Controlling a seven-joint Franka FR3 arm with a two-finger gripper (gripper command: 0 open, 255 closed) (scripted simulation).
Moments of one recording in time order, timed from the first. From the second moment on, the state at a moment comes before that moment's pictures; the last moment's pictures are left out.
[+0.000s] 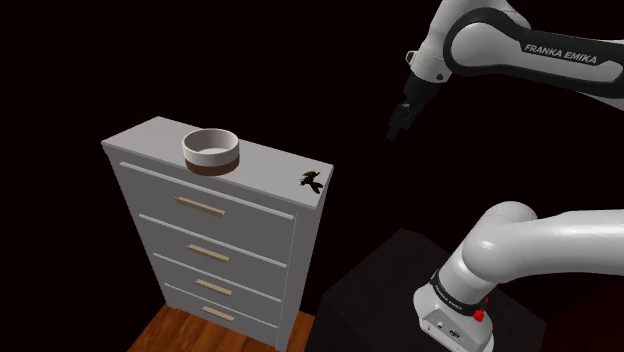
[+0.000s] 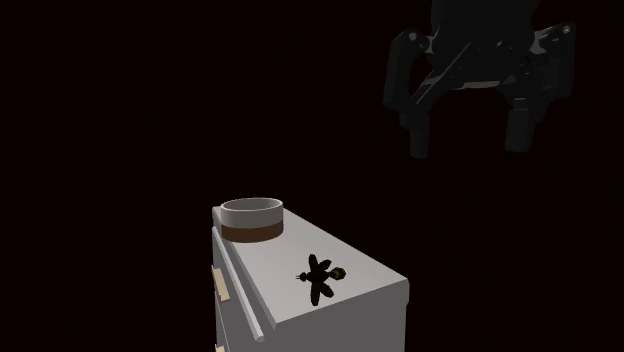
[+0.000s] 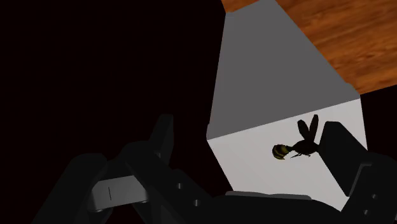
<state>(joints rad) -0.01 -0.83 0.00 -2.41 -0.05 1.71 -0.13</state>
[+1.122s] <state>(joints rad) 0.05 -0.29 0.06 -2.27 0.10 1.98 -0.03</state>
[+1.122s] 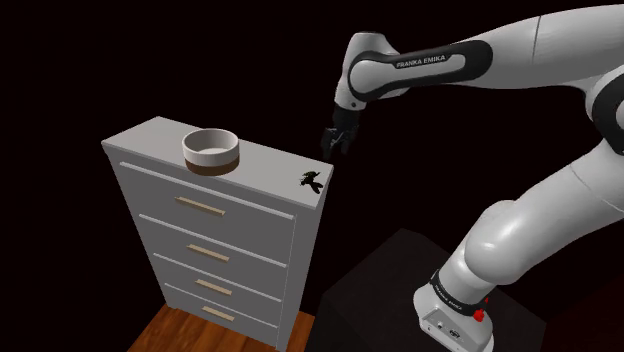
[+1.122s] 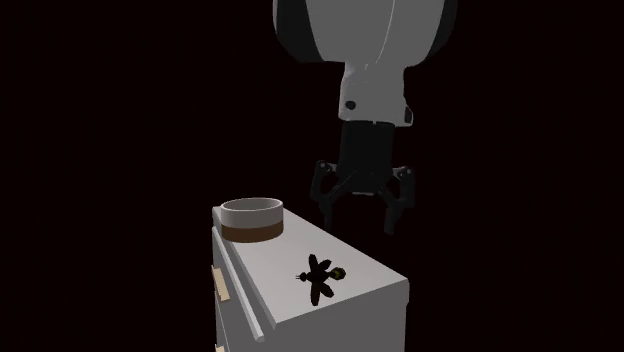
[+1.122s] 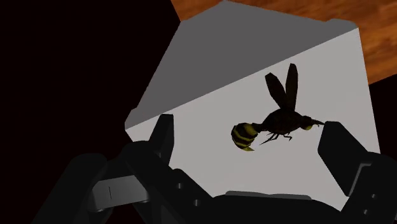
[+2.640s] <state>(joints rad) 0.08 0.05 0.09 -2.15 0.16 2.14 -0.01</state>
